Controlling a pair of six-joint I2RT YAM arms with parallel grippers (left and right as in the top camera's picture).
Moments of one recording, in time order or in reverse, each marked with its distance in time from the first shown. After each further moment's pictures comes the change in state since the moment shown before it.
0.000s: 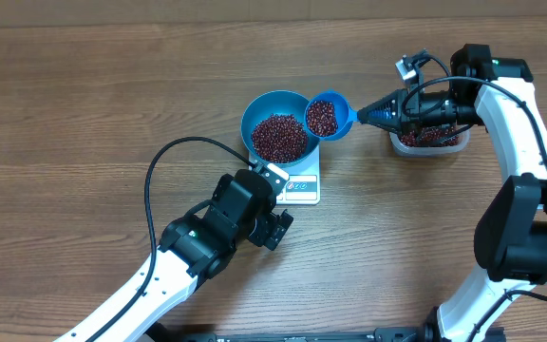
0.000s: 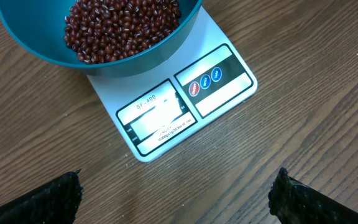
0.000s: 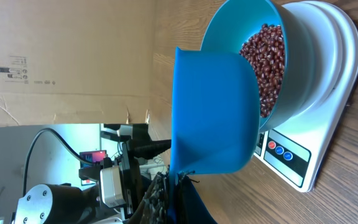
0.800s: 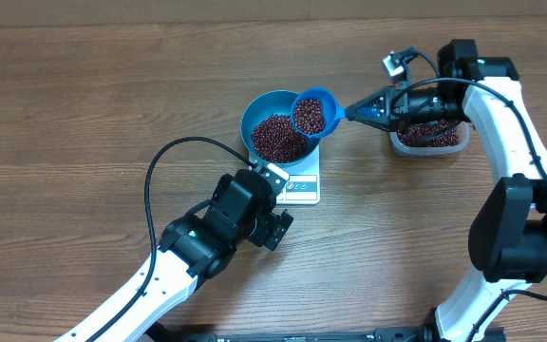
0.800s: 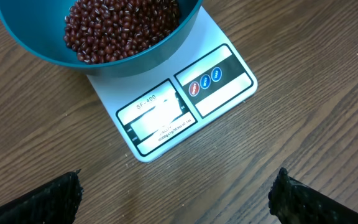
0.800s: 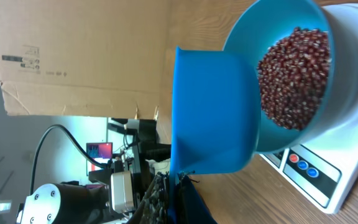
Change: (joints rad) left arm 0.000 0.000 0.000 0.000 0.000 0.000; right arm 0.062 0.000 0.000 0.079 -0.049 0.050
